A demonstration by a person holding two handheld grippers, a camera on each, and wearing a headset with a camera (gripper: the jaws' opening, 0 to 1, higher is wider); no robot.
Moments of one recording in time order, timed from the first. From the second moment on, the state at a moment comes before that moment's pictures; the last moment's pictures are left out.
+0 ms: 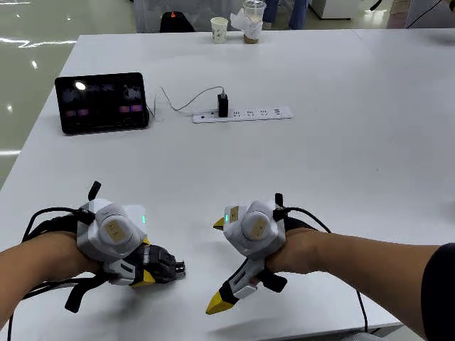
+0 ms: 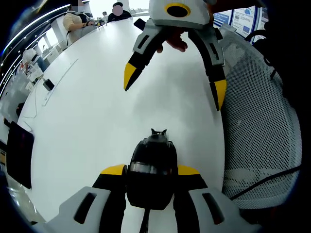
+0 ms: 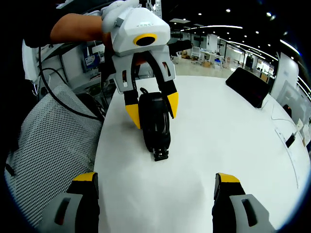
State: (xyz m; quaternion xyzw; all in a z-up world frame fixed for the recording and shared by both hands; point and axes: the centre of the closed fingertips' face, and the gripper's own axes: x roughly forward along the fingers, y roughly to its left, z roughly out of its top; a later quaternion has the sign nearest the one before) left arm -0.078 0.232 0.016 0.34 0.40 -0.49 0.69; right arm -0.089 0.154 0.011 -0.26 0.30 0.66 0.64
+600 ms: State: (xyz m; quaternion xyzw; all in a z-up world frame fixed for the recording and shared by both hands) left arm -0.077 0.232 0.015 0.33 0.39 -0.50 0.69; right arm -0.075 0.182 0.010 -0.24 0.29 0.66 0.65
